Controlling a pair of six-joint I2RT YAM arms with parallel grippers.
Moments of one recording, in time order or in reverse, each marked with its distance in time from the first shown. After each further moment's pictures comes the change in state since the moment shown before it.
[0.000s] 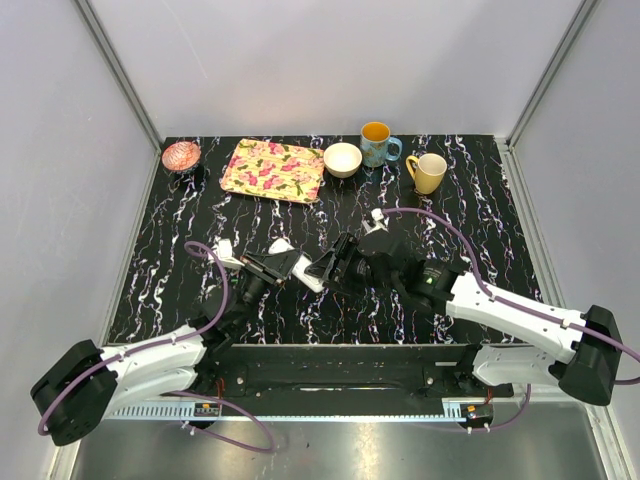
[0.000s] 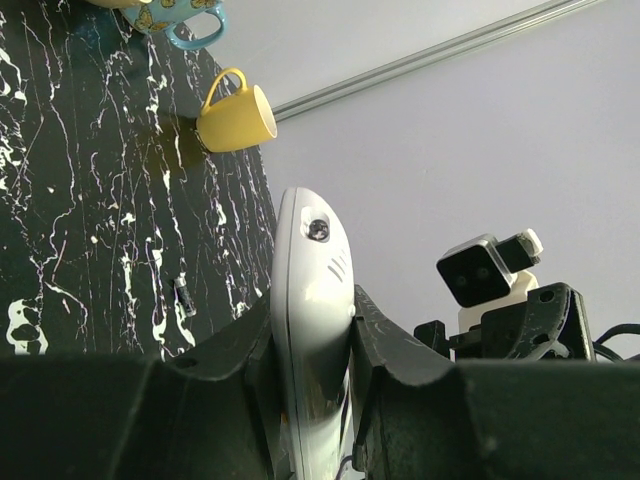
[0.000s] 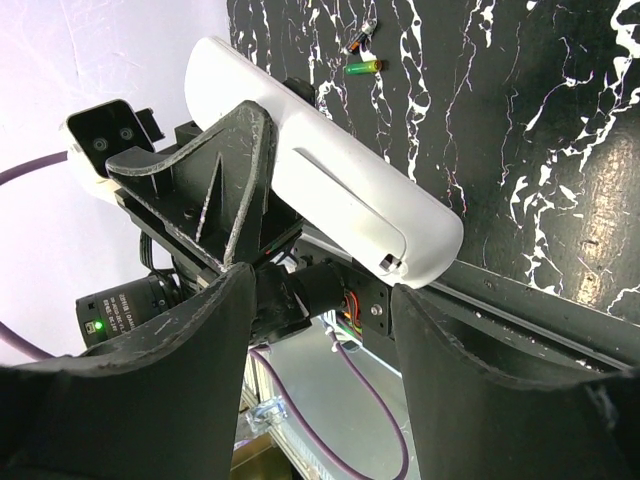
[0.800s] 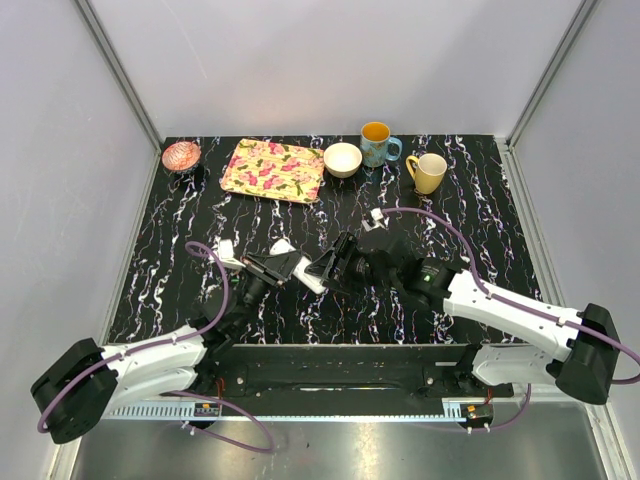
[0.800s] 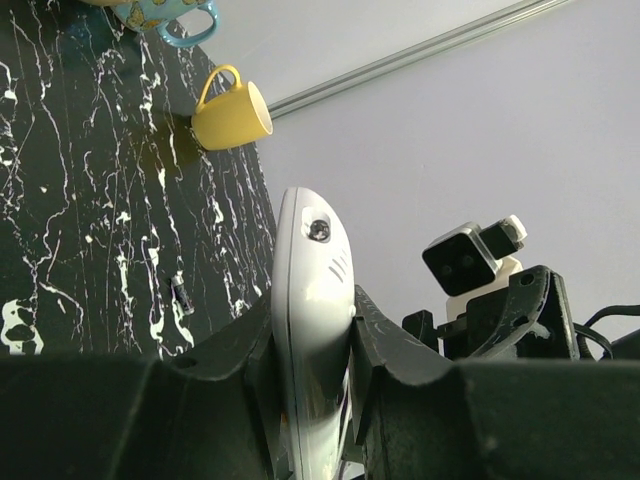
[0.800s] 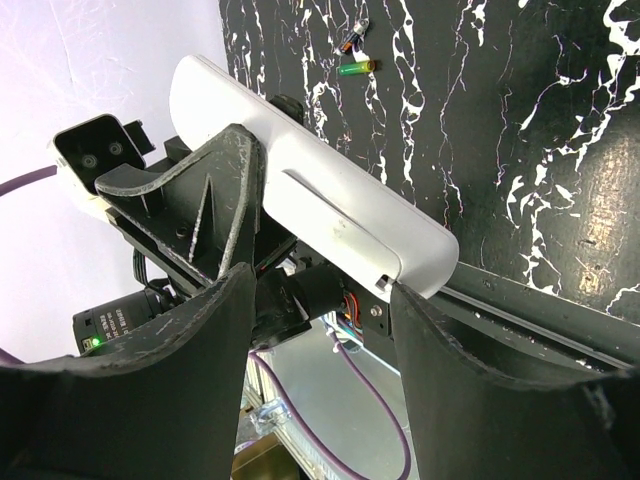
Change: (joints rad) left arm -0.017 0.002 -0.001 0.022 -0.002 0.017; right arm -0.019 0.016 0.000 0.002 -0.019 0.013
